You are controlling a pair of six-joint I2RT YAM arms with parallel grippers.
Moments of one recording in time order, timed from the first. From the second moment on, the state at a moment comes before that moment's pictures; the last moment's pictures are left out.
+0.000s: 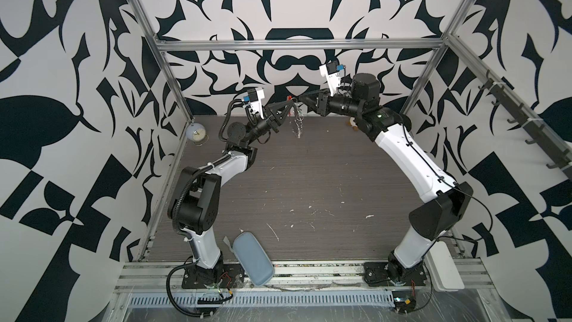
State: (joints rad) left arm -0.37 1.79 1.18 1.29 0.70 -0.81; right arm 0.44 1.72 1.87 -0.27 -0.66 0.34
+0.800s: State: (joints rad) left arm -0.37 1.80 1.18 1.28 0.73 -0.82; right arm 0.43 1.80 1.87 -0.24 -0.78 0.37
